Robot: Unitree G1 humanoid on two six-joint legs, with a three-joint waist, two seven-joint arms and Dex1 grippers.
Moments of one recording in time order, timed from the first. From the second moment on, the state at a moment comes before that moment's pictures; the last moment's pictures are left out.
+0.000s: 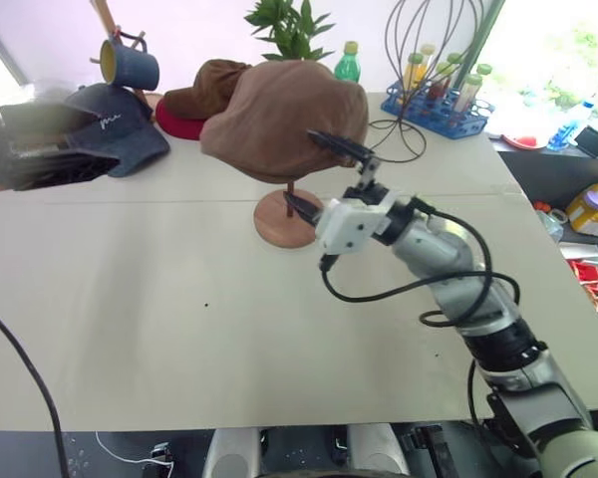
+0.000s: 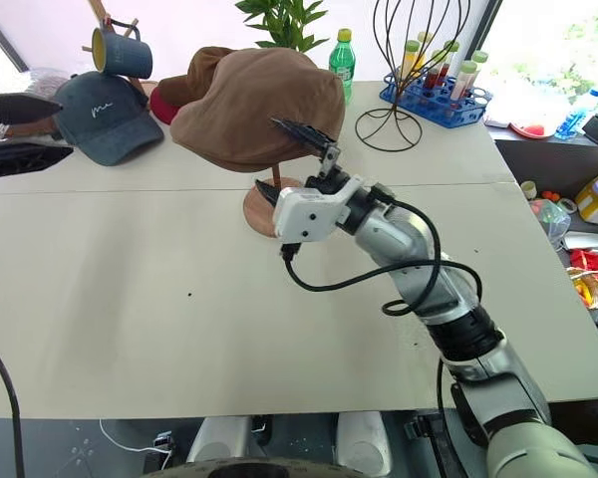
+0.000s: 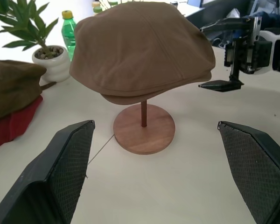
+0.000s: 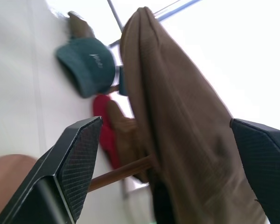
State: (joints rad) left arm -0.68 1.31 0.24 0.14 -0.85 0.75 -1.27; right arm -0.64 -0.48 0.33 -0.19 -0.45 -0.21 0.34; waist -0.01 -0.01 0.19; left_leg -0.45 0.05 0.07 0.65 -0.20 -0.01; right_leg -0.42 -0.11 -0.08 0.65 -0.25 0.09
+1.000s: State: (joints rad) left arm -0.77 1.21 0.21 0.16 -0.75 0.80 -1.36; right arm -0.72 -0.51 0.27 0.01 -0.53 -0.55 0.19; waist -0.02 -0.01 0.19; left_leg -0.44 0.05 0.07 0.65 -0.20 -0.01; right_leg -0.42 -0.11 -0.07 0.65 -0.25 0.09
